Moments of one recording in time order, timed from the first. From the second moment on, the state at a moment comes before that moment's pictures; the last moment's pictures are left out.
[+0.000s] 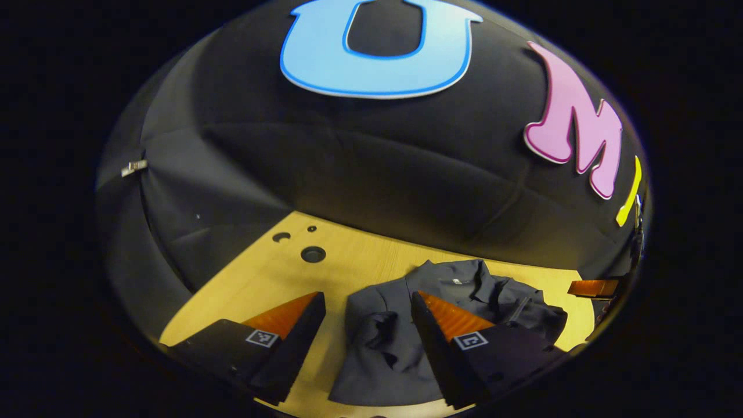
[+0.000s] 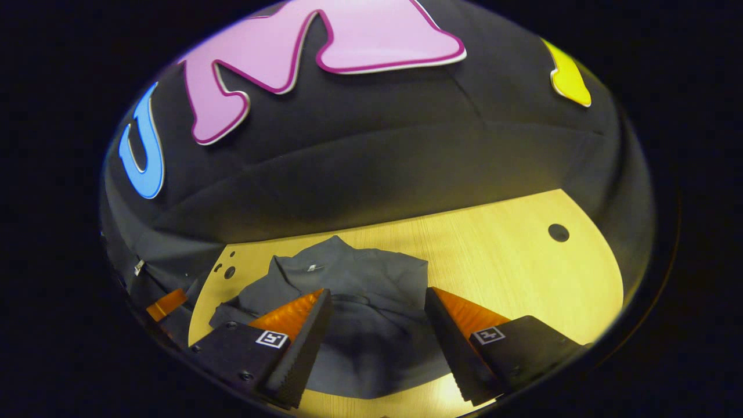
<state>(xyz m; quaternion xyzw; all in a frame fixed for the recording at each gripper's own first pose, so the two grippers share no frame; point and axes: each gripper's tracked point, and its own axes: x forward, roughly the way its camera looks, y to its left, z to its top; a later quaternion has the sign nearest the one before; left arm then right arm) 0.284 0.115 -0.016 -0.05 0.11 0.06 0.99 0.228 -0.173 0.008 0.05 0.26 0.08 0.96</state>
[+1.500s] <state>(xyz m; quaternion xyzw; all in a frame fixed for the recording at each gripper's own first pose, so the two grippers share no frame) -0.019 0.052 0.008 -0.02 -0.01 0.01 1.00 -0.089 -0.129 0.035 -0.07 0.17 0.13 0.97</state>
